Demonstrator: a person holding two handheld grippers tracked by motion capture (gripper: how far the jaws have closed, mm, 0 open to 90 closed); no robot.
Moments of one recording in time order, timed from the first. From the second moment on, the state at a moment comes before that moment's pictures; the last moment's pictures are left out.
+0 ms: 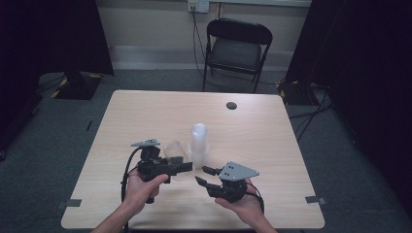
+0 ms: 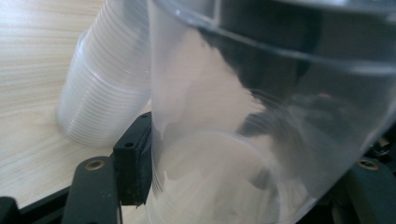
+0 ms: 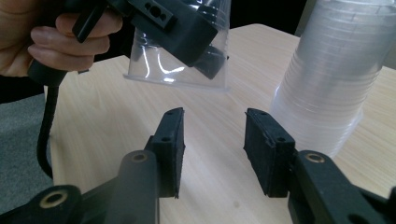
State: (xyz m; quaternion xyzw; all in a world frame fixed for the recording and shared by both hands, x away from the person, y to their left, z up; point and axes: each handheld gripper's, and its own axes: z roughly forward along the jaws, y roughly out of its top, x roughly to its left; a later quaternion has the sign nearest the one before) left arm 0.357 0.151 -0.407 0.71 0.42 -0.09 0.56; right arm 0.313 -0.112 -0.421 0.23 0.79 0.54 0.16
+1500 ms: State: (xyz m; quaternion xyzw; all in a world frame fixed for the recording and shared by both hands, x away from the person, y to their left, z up) left arm 0.354 0.127 -0.423 0.63 0.46 -0.25 0.57; right arm 0.309 -0.097 -0.434 0.20 0.74 0.59 0.27
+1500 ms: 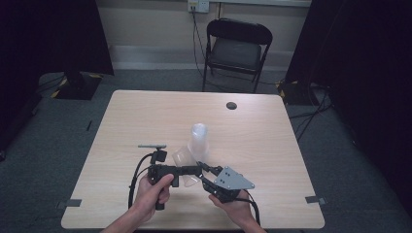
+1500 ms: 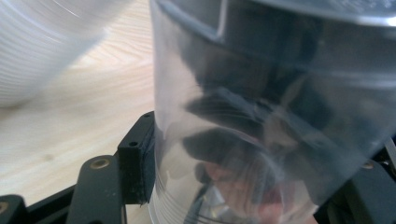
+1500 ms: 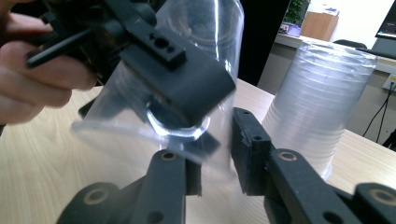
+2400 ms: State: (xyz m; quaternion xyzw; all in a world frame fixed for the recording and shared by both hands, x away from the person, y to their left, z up) left arm 0.350 0.121 -0.424 0.65 0.42 -0.24 0.59; right arm 0.305 -0.098 -0.434 0.21 0.70 0.61 0.31
